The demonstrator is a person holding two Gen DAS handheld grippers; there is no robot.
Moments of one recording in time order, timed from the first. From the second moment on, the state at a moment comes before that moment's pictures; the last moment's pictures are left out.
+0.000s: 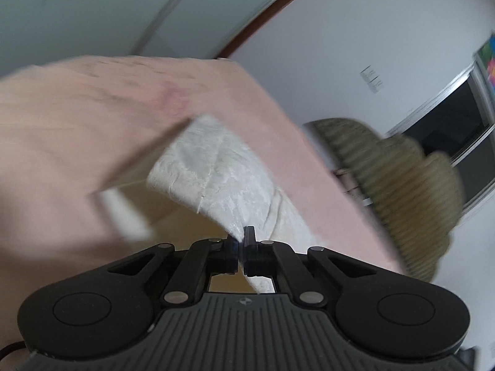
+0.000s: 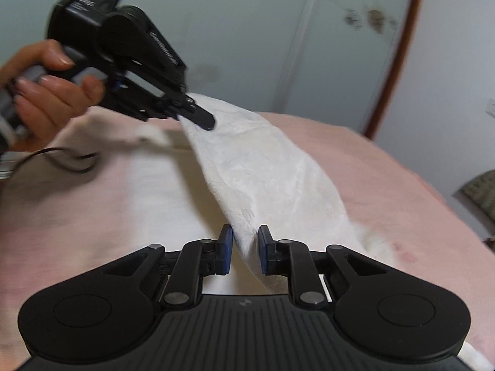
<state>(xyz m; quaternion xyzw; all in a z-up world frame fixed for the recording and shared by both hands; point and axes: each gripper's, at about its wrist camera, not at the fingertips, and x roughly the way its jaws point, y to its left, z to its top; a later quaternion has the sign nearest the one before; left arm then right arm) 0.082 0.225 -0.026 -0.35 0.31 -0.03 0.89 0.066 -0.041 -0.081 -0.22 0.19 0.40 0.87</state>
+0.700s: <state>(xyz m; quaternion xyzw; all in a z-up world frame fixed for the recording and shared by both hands) 0.054 0.139 0.003 -0.02 0.25 0.06 0.97 0.050 -0.167 -0.090 -0.03 0.29 0.24 0.93</state>
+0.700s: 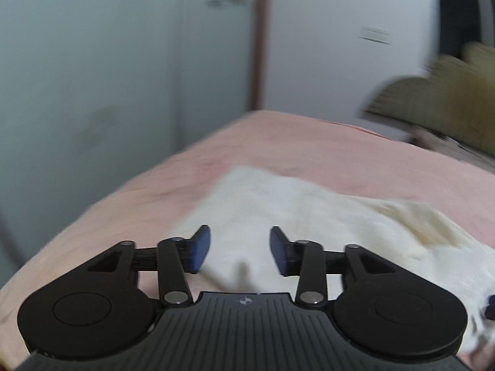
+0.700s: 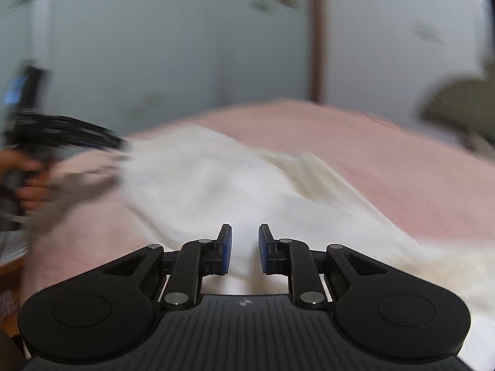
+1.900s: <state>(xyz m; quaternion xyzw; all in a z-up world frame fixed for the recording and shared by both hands) 0.044 -0.105 -0.060 0.24 0.23 -0.34 0.88 0.177 -0.460 -0.111 0.31 0.23 -0.14 0.91</state>
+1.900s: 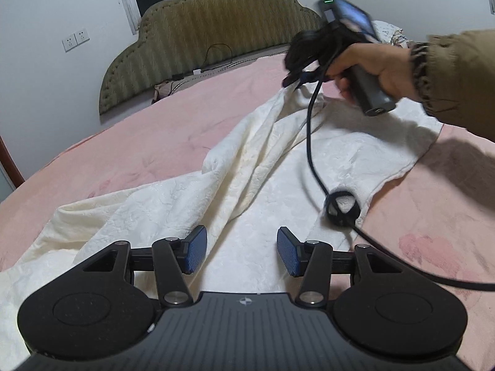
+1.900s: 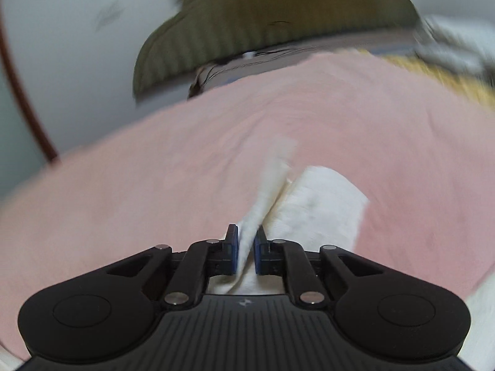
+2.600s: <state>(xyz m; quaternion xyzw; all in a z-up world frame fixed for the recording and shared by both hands) 0.068 -0.145 -0.069 0.32 0.16 -0.31 0.88 0.048 -0.501 -0.052 0.47 0.04 0.02 0.88</state>
